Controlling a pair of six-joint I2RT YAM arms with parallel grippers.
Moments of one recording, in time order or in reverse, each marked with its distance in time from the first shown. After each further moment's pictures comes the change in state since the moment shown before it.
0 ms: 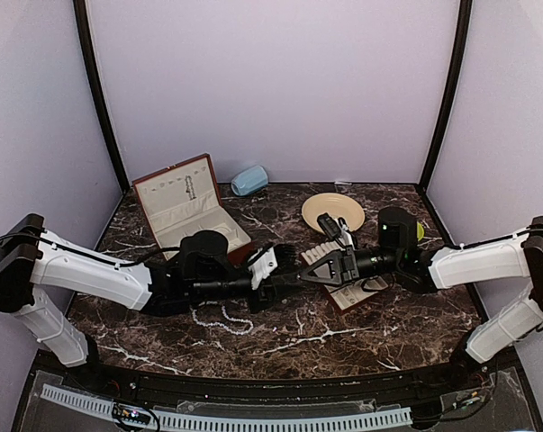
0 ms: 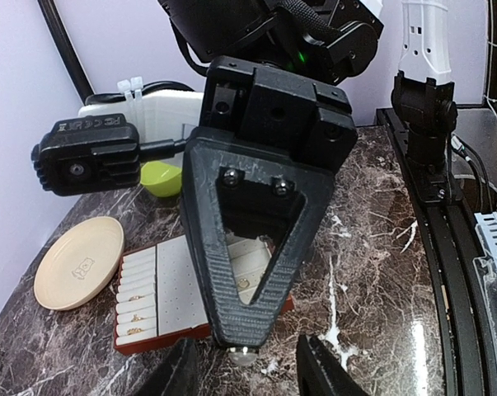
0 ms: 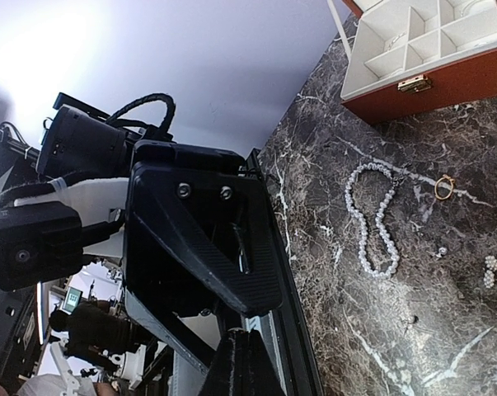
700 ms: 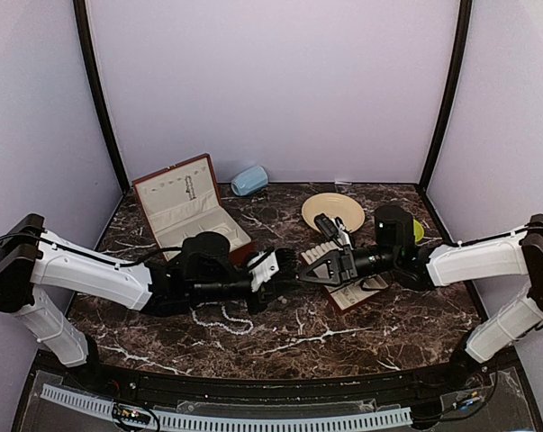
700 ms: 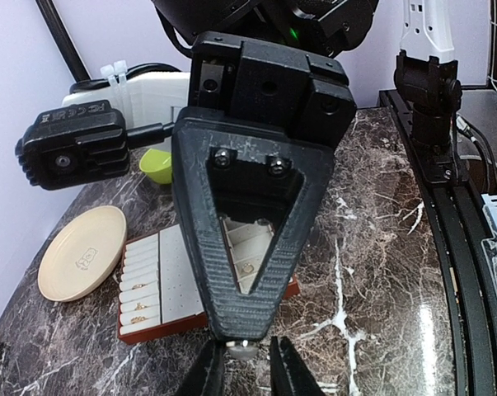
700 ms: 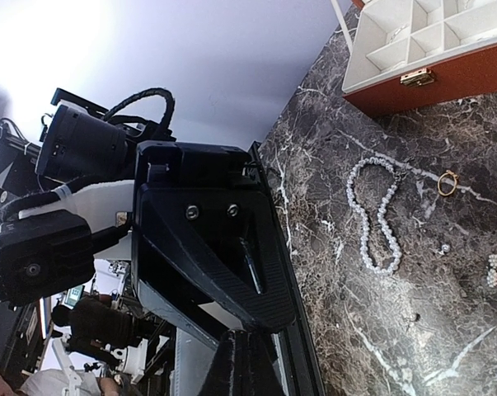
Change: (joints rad) left arm -0.001 0.000 0.000 -0.038 -0.020 0.039; right arm 0.000 0.017 0.027 -0.040 -0.021 -0.018
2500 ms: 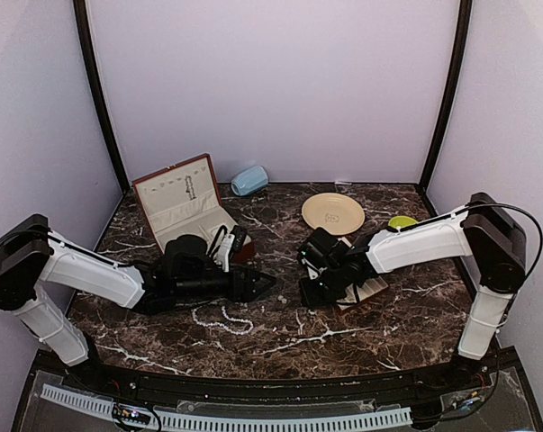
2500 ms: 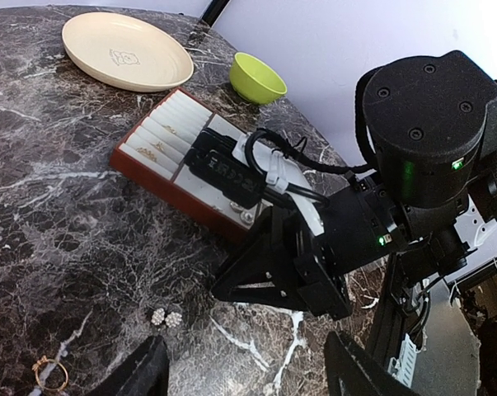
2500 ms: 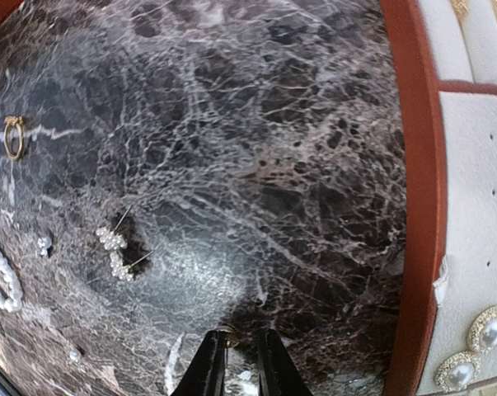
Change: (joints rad) left arm 0.180 -0.001 -0.179 0.100 0.064 -0.916; right arm 0.206 0.367 0.422 -0.930 0.949 -0.245
